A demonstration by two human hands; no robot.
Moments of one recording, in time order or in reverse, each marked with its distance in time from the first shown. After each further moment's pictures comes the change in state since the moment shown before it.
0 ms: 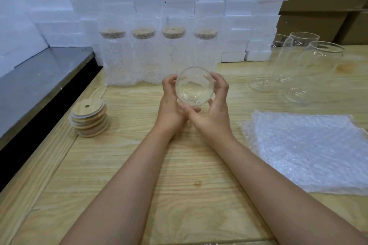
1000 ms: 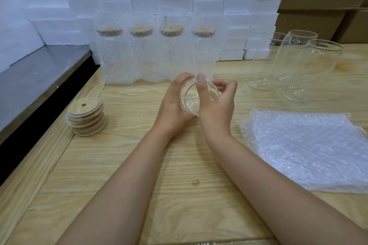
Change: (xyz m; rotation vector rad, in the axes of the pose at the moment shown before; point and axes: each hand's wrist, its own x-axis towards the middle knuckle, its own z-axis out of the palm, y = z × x) left_hand -0.006 0.006 0.003 0.122 -0.032 0.240; right_hand 0.007 -0.028 0.005 0.114 0.281 0.282
